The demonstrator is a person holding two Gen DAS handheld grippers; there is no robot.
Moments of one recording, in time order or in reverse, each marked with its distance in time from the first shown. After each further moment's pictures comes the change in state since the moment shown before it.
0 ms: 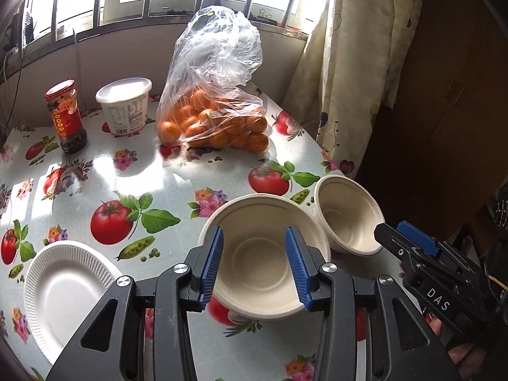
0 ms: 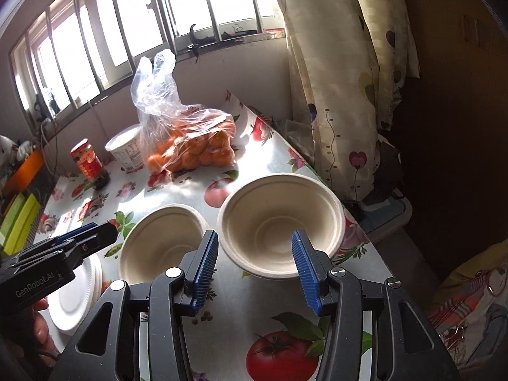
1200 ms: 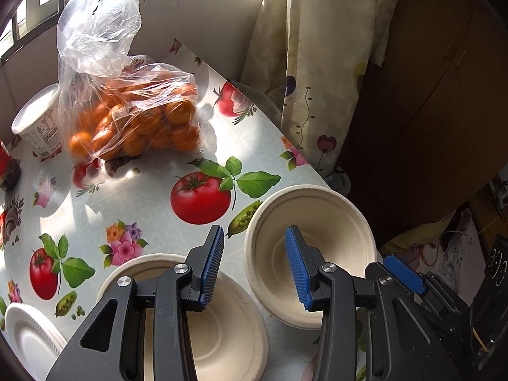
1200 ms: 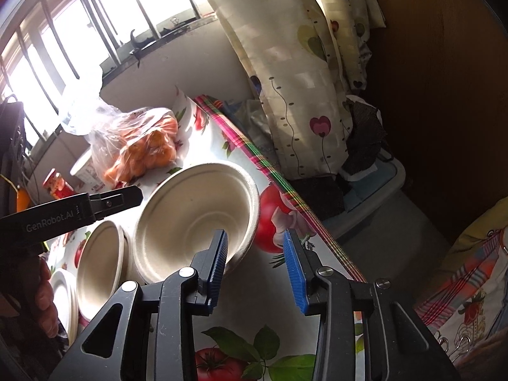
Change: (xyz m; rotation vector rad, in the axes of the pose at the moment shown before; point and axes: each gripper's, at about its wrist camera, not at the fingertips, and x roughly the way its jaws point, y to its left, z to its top) left arm 0.106 -0.076 0.053 0.092 0.189 -0.048; right arm 0.040 -0.086 -0.005 0.187 0.076 0.009
